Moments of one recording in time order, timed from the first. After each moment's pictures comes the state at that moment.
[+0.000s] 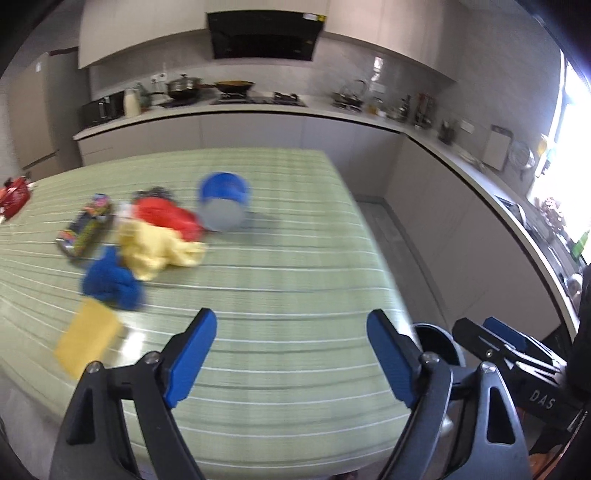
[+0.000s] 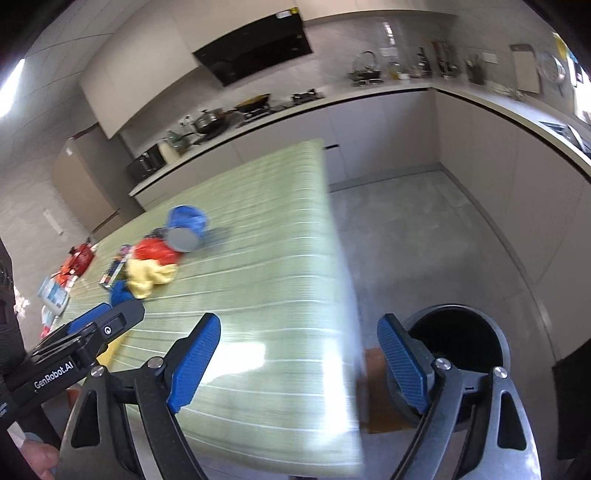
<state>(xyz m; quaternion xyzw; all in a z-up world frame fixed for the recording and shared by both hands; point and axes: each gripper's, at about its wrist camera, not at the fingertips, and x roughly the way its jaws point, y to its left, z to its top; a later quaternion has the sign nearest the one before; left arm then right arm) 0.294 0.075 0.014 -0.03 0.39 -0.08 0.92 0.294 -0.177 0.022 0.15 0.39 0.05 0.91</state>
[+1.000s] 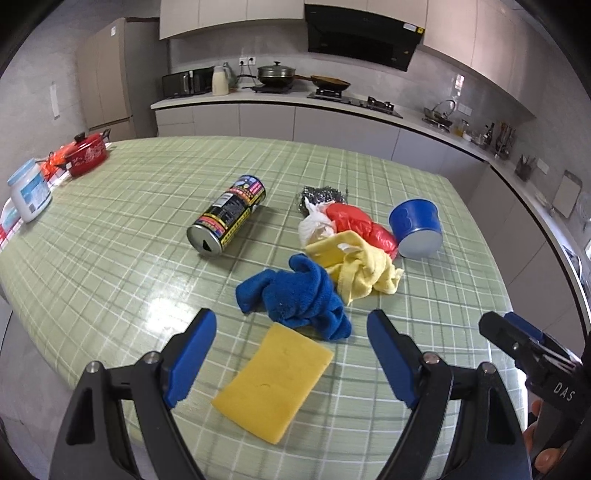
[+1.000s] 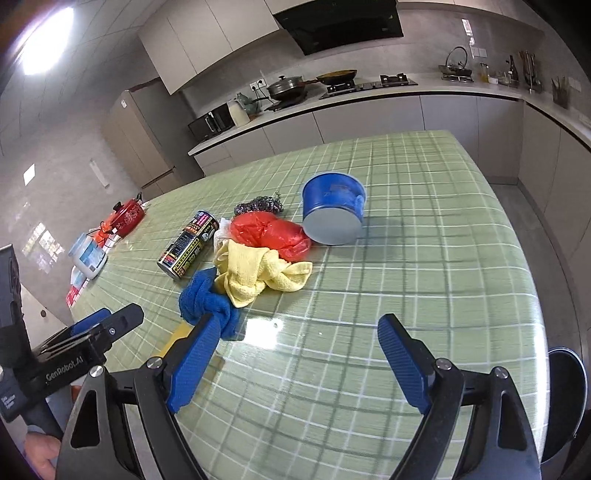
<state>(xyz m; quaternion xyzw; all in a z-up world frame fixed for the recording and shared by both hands) 0.344 0.263 -0.005 -0.07 0.41 0.04 0.91 0.388 0.017 0.006 0.10 0.41 0.17 0.89</state>
